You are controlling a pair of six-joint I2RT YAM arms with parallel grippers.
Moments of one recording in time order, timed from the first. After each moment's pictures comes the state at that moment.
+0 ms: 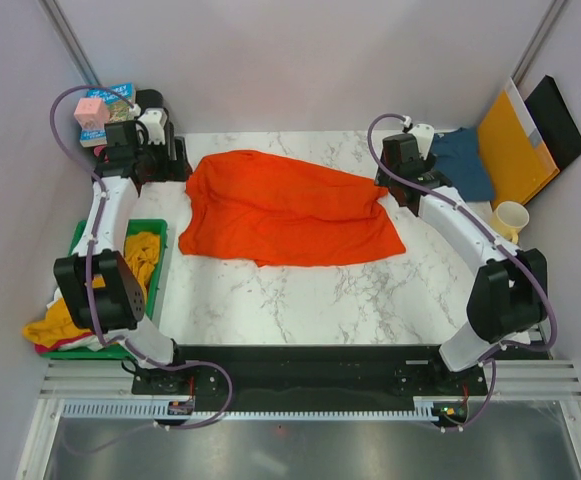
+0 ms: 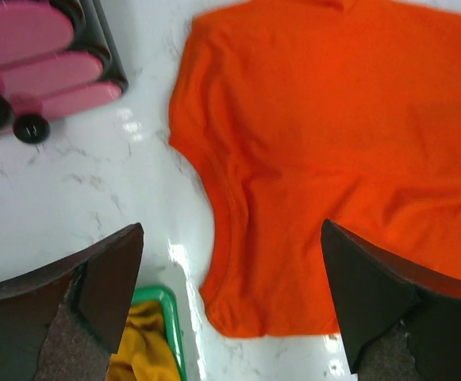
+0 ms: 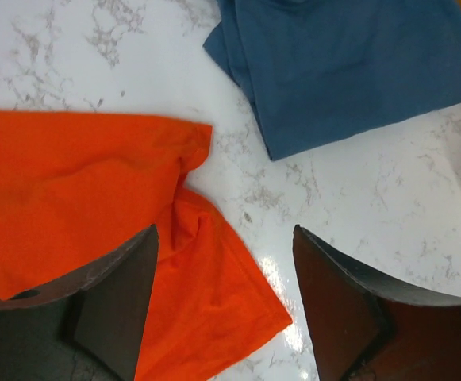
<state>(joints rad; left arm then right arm) 0.14 1.67 1.51 -0.47 0.28 0.12 0.32 1.62 1.37 -0.41 0.55 0.40</state>
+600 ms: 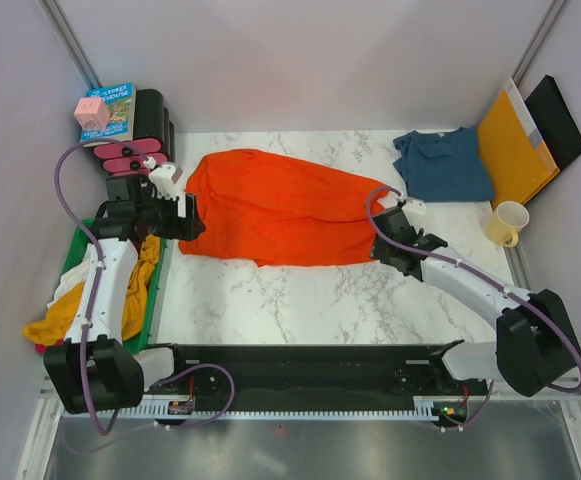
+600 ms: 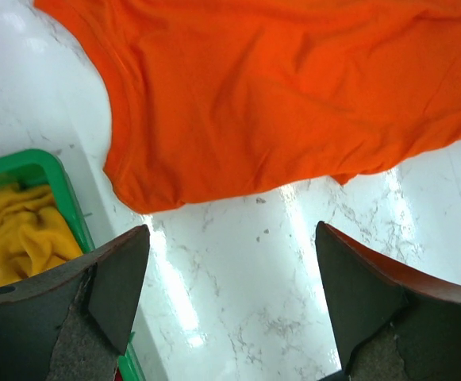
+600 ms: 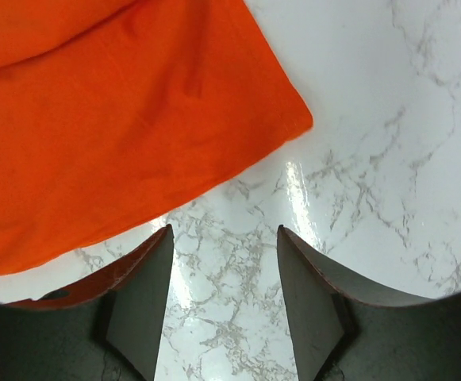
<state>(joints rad) 0.12 1.19 1.07 -0.64 0.42 0.20 0.48 1.32 0.81 -0.43 0.44 0.66</state>
